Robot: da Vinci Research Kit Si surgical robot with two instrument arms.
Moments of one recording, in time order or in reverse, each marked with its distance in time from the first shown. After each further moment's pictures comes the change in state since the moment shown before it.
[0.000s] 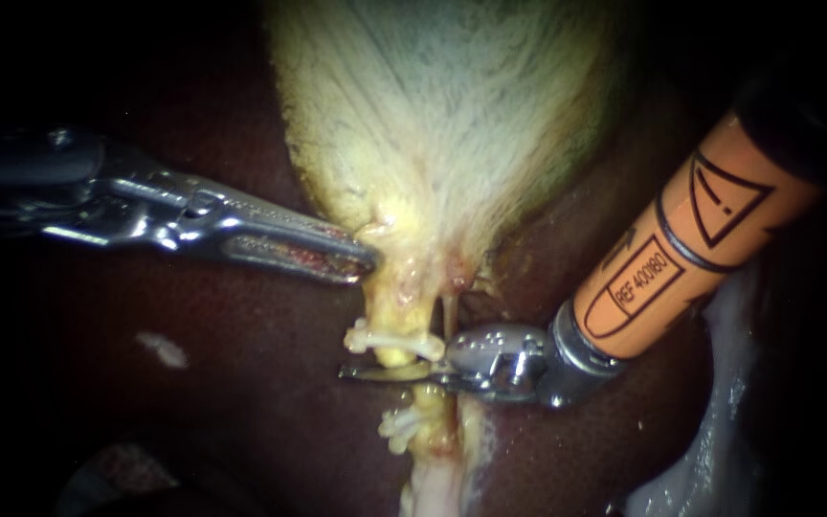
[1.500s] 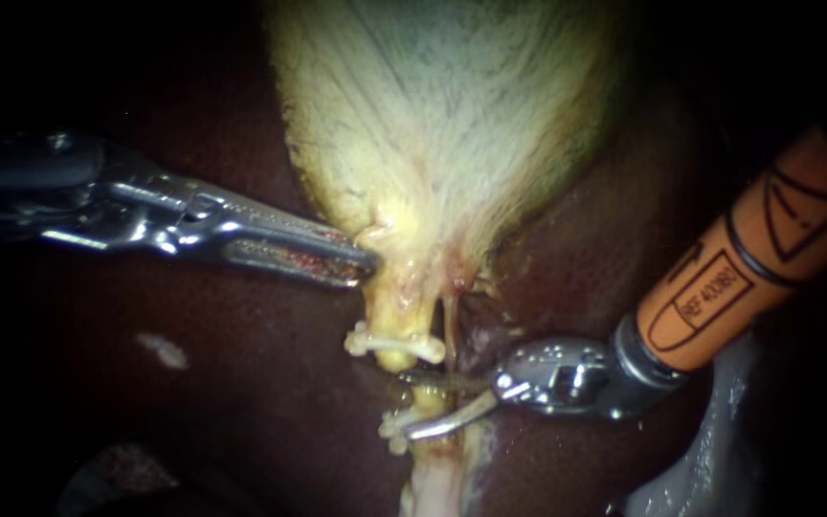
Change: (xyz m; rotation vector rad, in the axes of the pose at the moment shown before) right arm -0.002 -0.001 -0.007 -0.014 0.012 -0.062; left arm 0.000 0.000 0.000 0.001 0.001 0.000
